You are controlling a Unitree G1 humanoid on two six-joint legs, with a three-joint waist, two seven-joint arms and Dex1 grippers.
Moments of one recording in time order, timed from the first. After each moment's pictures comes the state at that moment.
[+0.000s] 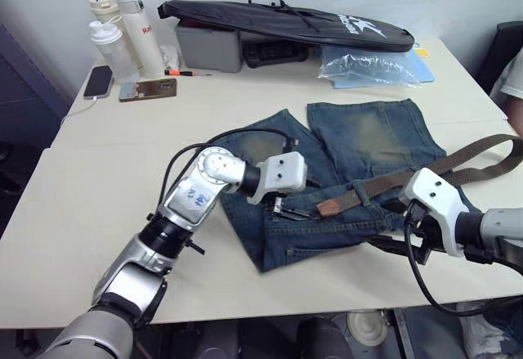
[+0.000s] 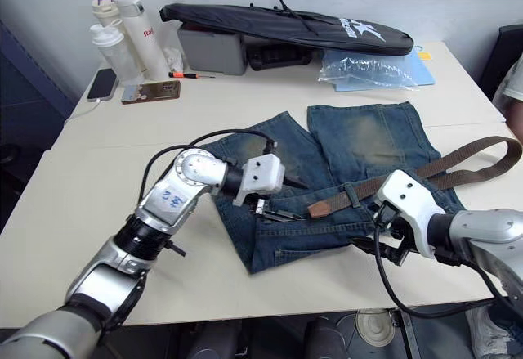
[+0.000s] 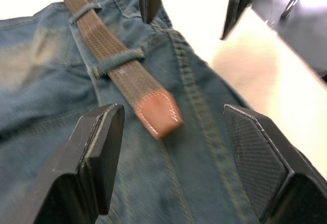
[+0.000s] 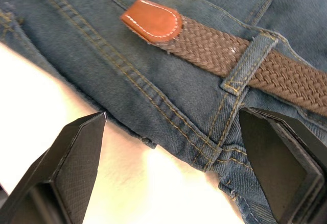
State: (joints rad) left arm -0.79 0.32 -0.46 0.09 -0.07 0.21 -1.05; right arm -0.02 -1.08 -0.28 -0.68 0.64 1.07 0.74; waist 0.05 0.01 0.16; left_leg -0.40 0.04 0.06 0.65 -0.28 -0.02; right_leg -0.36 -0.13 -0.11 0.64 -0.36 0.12
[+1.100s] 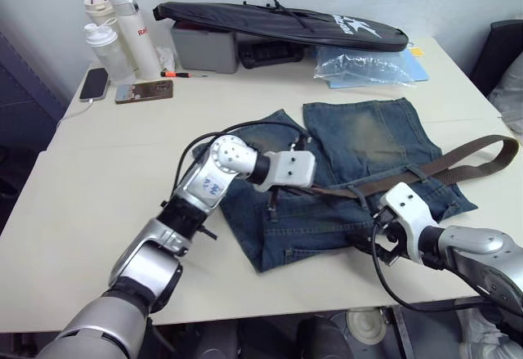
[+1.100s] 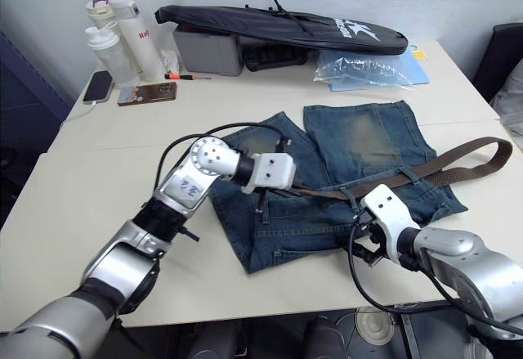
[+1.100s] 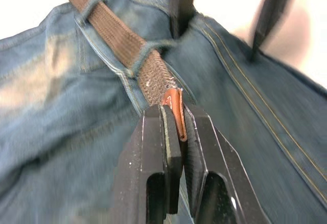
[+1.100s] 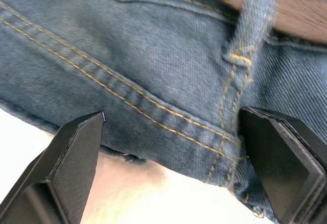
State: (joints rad) left arm -0.86 0.32 -0.43 0.28 0.05 0.01 -1.12; right arm -0.06 -0.88 -0.11 -0.61 0.57 1.12 0.50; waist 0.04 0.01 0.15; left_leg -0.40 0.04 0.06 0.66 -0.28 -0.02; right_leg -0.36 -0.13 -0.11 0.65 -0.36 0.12
